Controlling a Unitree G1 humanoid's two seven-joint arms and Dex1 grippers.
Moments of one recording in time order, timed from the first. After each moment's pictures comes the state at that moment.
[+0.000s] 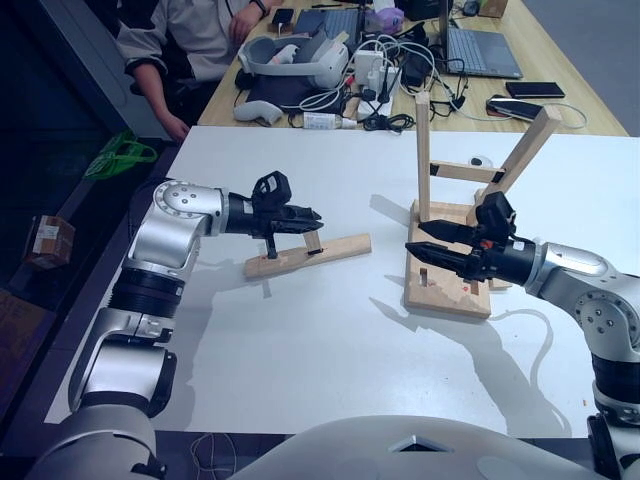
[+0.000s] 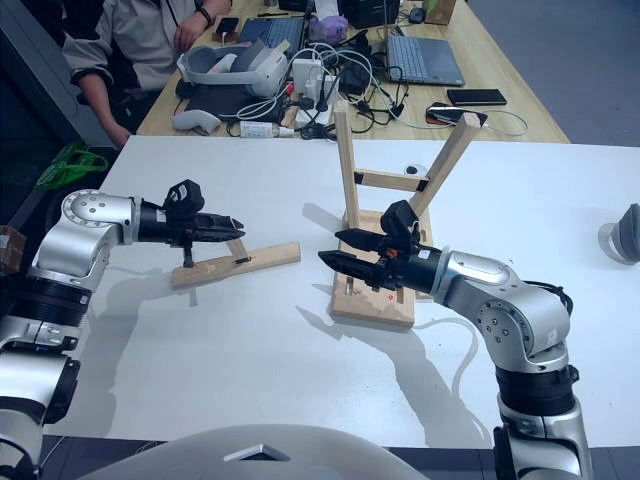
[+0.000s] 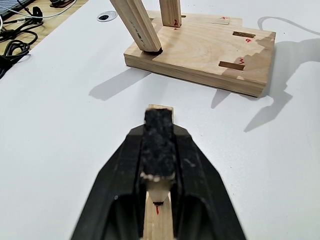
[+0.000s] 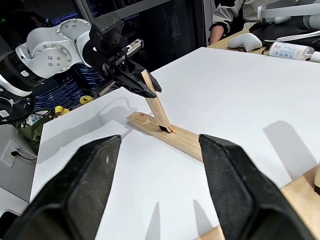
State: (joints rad) left arm -0.53 0.67 -0.23 0.28 -0.23 0.29 -1.22; right arm -0.17 -0.57 -0.02 -0.44 0.78 0.88 0.71
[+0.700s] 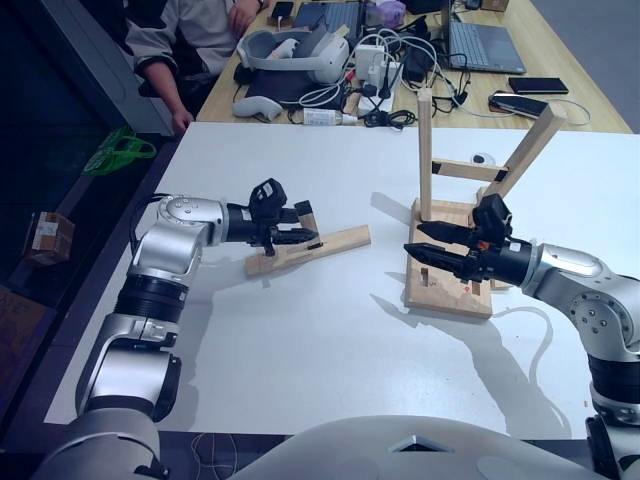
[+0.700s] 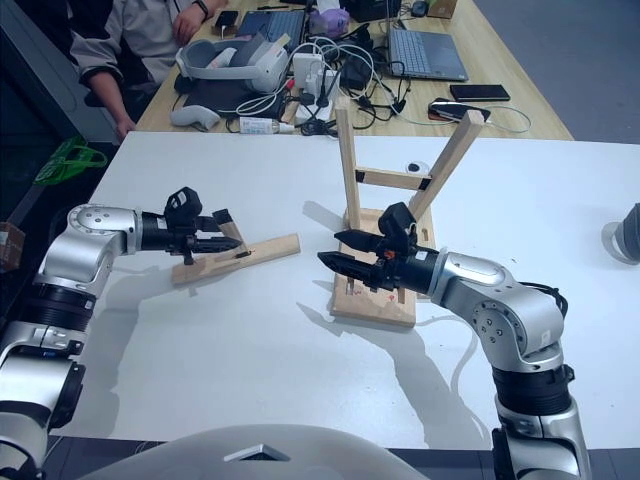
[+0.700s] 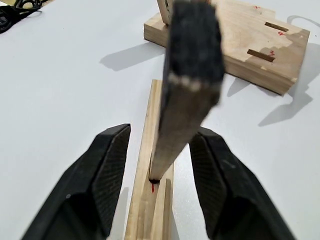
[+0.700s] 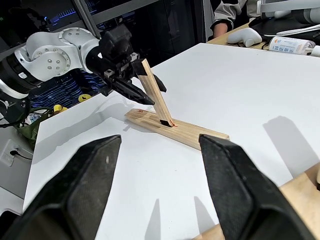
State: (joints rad) left arm -0.51 0.65 -0.17 0.30 -0.23 0.38 -1.17; right arm -0.16 -0.56 0.00 -0.42 0.75 0.85 0.71
